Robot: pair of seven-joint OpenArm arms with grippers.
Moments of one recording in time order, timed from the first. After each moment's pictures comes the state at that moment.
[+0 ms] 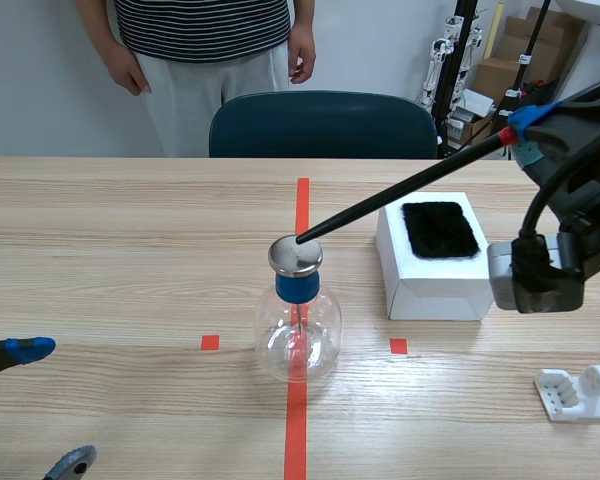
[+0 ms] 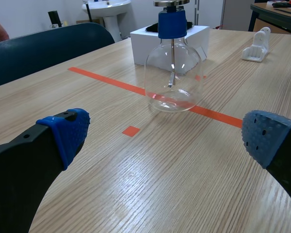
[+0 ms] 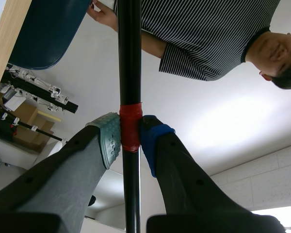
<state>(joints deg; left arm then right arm) 16.6 -30.2 3.1 48.4 31.0 -32.9 -88.7 -27.6 47.0 -5.0 112.8 -81.8 -9.8 1.5</state>
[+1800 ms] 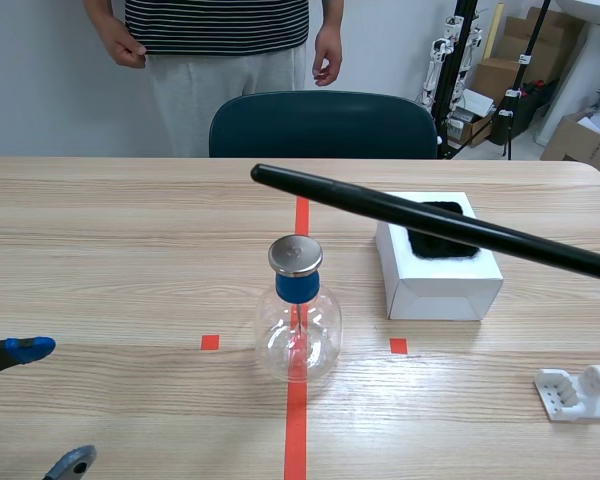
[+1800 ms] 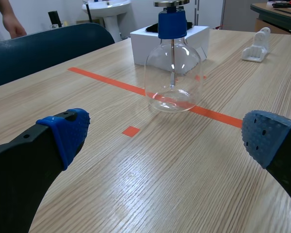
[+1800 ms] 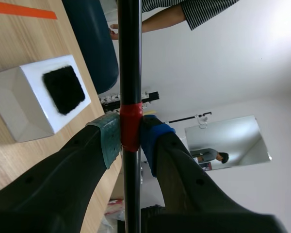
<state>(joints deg) 16.6 -30.2 3.1 48.4 31.0 -32.9 -88.7 -72.7 24.4 7.8 124.7 -52.4 -33.1 19.5</state>
